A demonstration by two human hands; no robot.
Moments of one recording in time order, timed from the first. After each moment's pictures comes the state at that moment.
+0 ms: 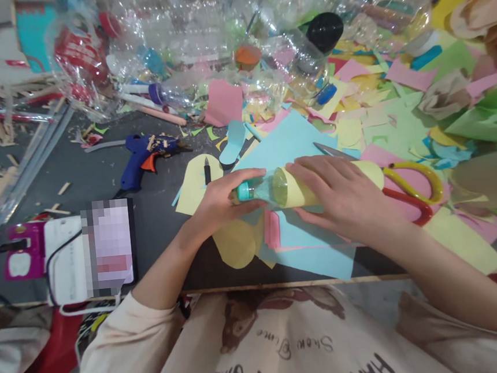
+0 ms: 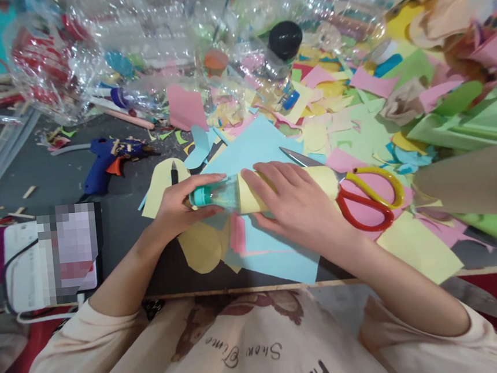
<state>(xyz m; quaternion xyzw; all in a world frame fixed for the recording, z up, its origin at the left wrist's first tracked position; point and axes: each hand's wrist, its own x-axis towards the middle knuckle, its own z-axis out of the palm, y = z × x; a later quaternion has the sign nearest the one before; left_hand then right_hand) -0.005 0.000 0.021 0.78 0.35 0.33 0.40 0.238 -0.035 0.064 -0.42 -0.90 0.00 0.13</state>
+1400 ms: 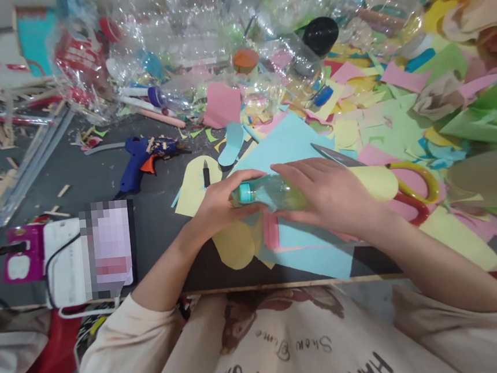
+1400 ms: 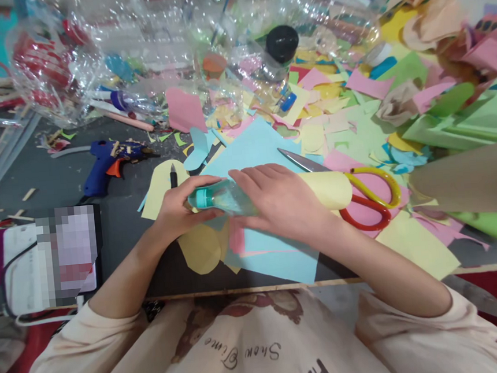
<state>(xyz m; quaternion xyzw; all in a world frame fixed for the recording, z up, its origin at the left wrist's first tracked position) -0.004 -0.002 0.025 0.77 0.39 0.29 0.41 0.224 -0.021 0.067 -0.42 -0.89 0.08 0.13</state>
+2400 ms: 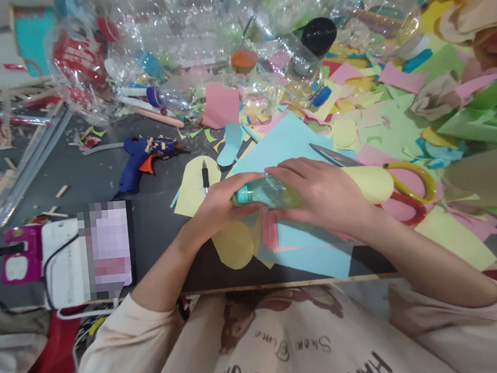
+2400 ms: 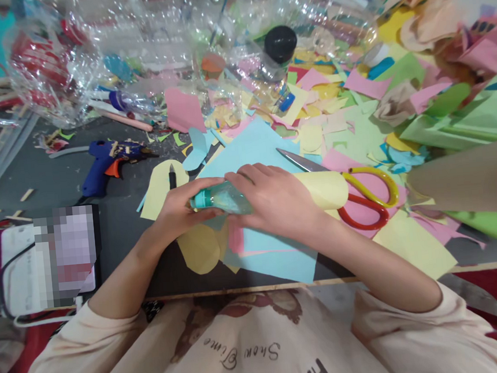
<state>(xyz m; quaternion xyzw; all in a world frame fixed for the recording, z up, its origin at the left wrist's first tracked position) -0.004 0.001 0.019 0.79 0.36 0.28 0.40 0.216 -0.019 0.065 -0.44 -0.89 0.07 0.13</state>
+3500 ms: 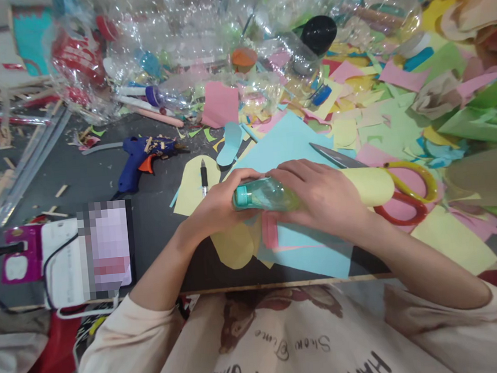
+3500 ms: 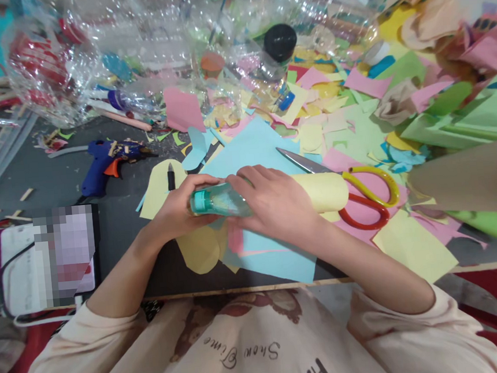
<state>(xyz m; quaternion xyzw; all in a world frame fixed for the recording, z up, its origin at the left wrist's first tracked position) -0.005 -0.002 0.034 0.77 0.42 0.19 0.45 0.215 -0.024 0.064 -0.45 -0.88 0.09 0.12</state>
